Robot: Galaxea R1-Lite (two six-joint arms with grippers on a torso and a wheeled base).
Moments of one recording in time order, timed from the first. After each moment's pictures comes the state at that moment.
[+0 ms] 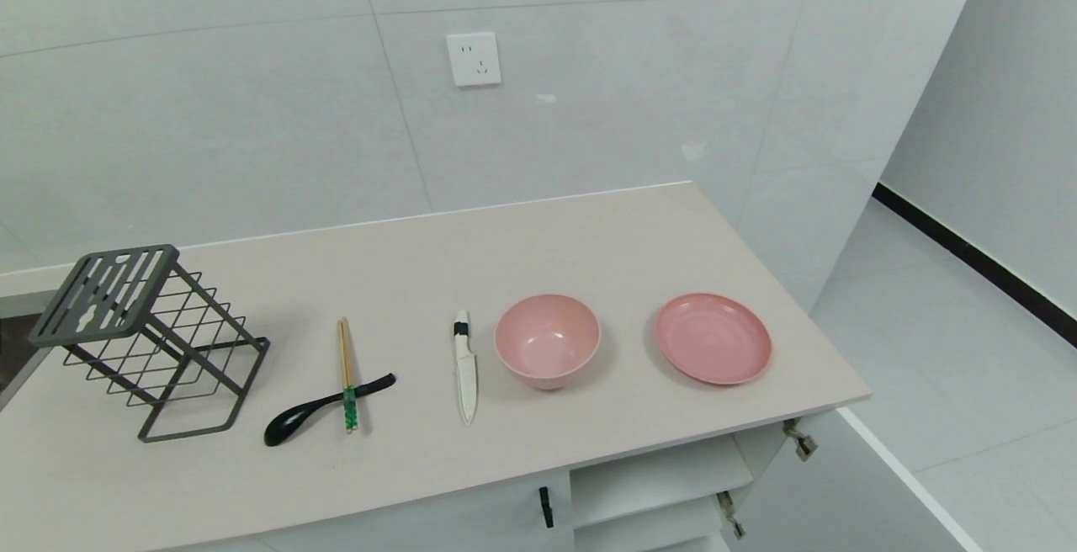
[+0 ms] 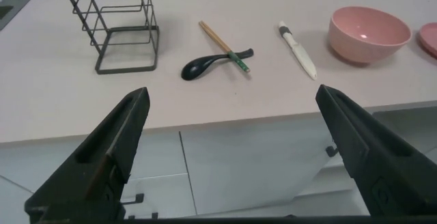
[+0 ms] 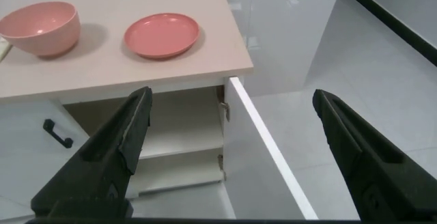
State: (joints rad) left arm 0.00 0.00 0.00 0.00 0.06 -0.05; right arm 0.00 0.00 0.00 0.00 0.04 -0.01
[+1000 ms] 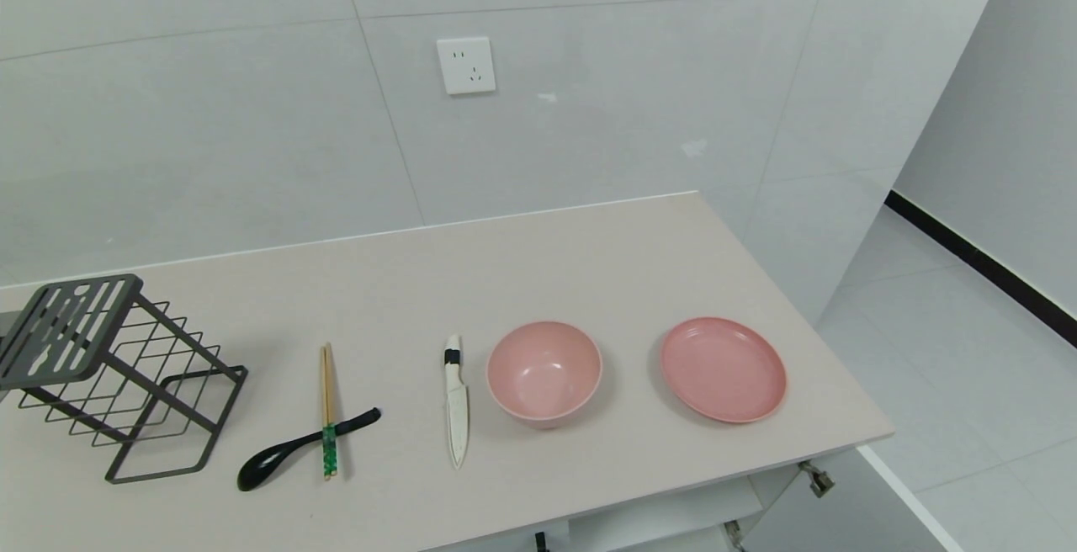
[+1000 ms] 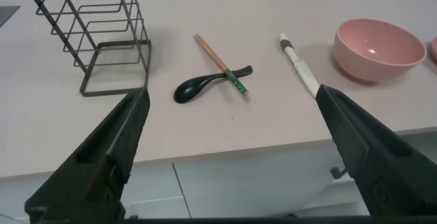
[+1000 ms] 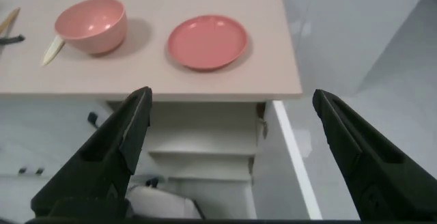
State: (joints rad) left arm 0.00 0.00 0.00 0.00 0.06 -0.04; right arm 0.08 0.31 -0.11 -0.07 0.19 -0.01
